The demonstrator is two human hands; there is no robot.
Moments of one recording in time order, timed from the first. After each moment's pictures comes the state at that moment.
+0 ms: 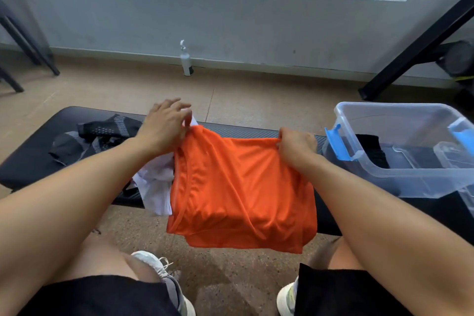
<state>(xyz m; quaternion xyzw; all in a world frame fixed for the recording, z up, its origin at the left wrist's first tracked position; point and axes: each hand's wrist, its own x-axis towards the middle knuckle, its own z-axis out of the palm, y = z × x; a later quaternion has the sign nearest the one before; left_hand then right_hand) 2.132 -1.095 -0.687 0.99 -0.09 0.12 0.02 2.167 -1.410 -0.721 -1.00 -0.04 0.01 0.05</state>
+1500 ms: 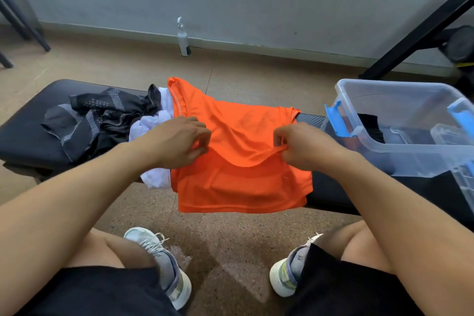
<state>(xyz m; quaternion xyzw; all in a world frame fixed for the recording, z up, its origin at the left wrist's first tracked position) 2.059 -1.128 -0.690 0.95 -0.29 -0.01 0.09 2.081 -1.425 -0.665 -0.97 -0.22 0.11 0.06</state>
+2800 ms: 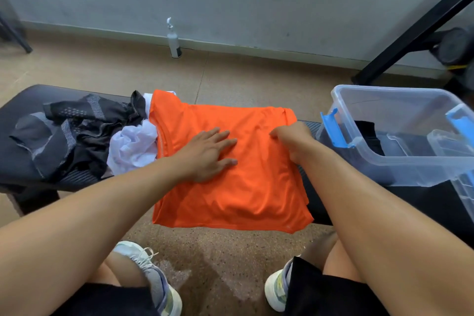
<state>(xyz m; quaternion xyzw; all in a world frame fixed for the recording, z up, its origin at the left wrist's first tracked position) 2.102 -1.193 -0.757 0.97 -0.21 -0.08 0.09 2.152 -1.410 -0.723 -0.83 0.27 0.10 0.48</state>
